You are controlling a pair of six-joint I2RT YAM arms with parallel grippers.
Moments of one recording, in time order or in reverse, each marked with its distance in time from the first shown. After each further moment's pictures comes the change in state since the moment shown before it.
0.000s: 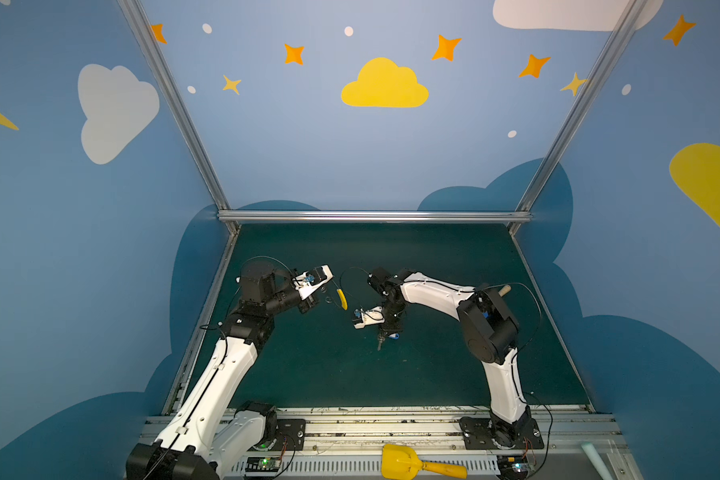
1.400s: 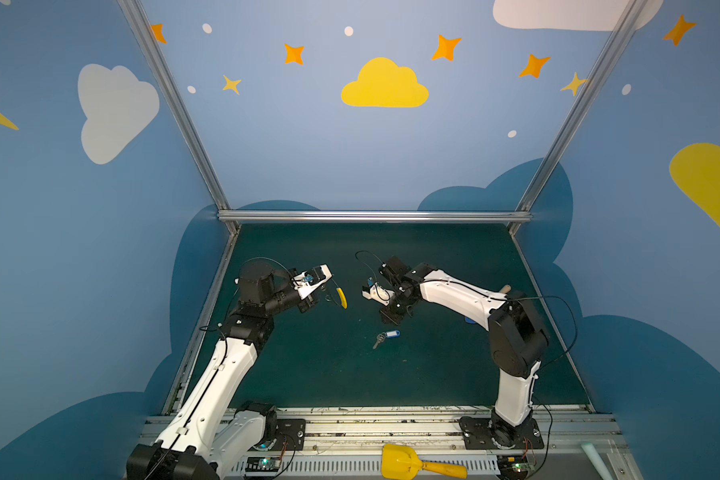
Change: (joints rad) left arm 0.006 -0.005 -0.012 0.041 0.011 -0.012; right arm -0.031 -0.210 -0.094 0.079 -0.014 0.783
